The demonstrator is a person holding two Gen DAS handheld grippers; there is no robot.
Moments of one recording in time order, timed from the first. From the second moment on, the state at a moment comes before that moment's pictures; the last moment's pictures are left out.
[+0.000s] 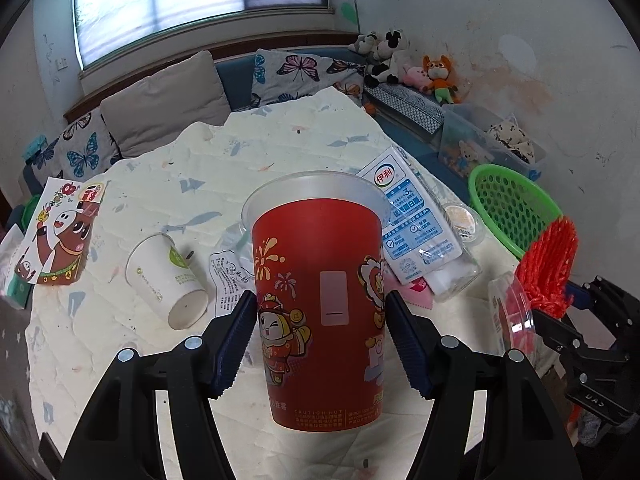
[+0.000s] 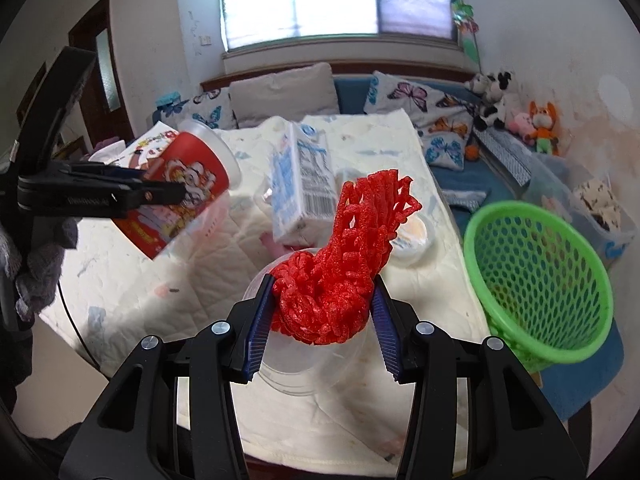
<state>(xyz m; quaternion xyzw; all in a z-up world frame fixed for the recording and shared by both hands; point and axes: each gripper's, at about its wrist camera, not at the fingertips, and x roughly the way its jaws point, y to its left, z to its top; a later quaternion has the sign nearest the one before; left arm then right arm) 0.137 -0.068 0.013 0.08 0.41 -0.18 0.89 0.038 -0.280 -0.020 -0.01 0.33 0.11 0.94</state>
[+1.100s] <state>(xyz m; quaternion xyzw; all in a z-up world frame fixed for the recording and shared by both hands) 0.126 -0.129 0.055 0.08 0.38 -0.27 0.88 0.050 -0.358 -0.022 0.02 0.34 0.02 0.94</state>
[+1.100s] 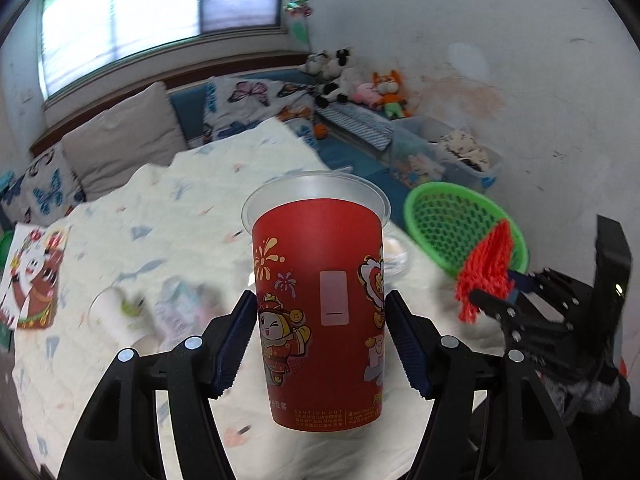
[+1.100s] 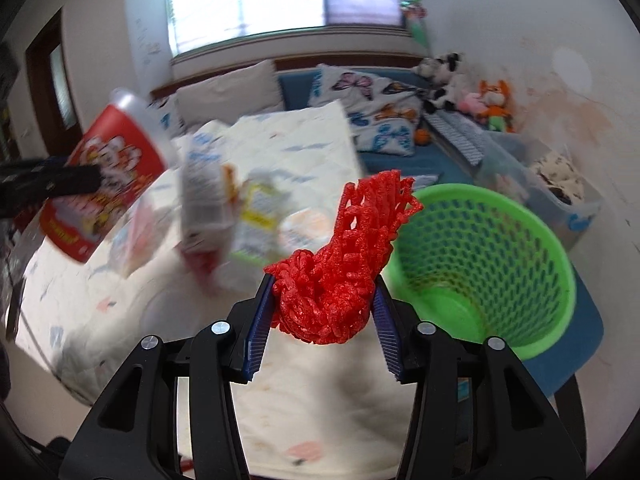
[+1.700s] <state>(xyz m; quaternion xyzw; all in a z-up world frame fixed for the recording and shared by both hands) 0.151 -0.272 0.045 0.17 0.40 -0.36 0.83 0.090 -0.490 -0.055 0.10 0.37 -0.10 0.92</state>
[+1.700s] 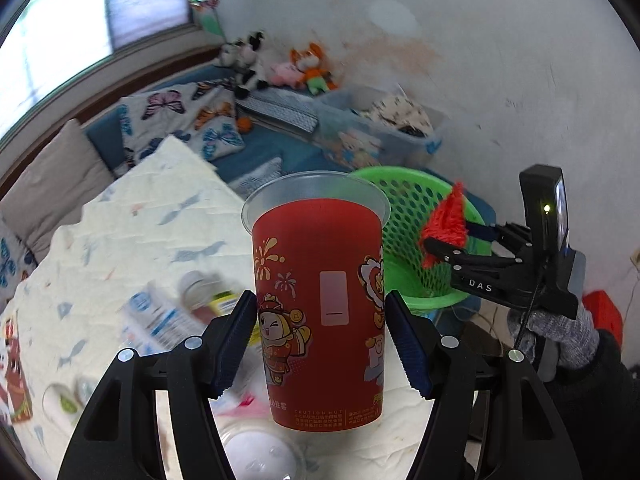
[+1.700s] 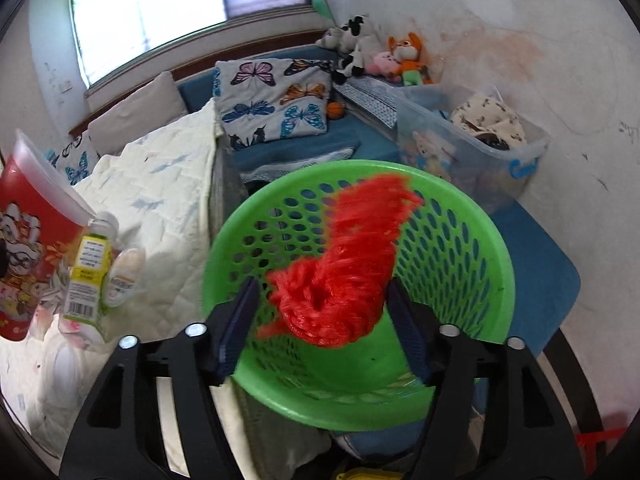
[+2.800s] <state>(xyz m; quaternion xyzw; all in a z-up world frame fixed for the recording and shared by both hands) 0.201 -0.442 -0.039 0.24 0.53 -0.36 0.73 0.032 -0.533 -0.053 0.14 0.34 -0.13 0.92</state>
